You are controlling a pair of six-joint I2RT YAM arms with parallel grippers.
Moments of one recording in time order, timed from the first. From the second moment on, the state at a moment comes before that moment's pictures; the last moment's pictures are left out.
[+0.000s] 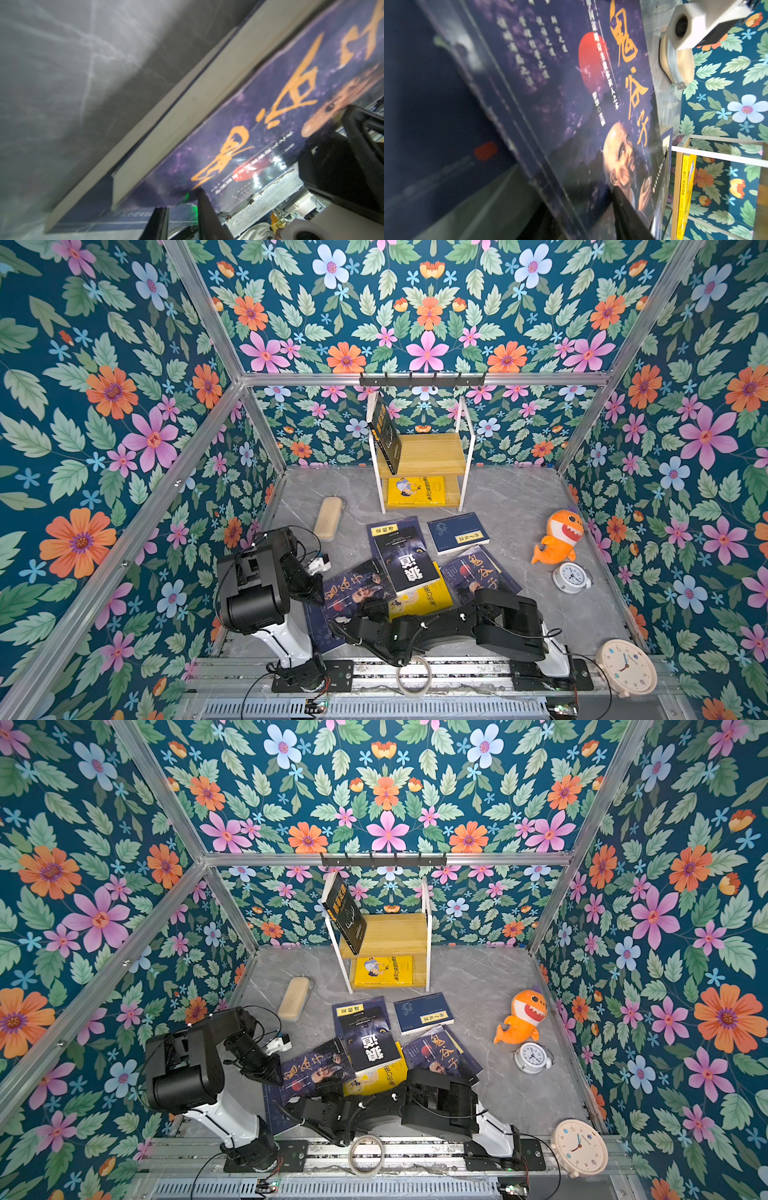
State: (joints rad) left arm 0.25 1.69 0.93 -1.18 0.25 0.63; right arm 1.43 2.14 1.32 -0.06 0.69 -0.60
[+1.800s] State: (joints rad) left arm 0.19 1.10 0.87 -0.37 0.43 -0.13; right arm 1.19 1.34 0.82 0.24 0.61 -0.24
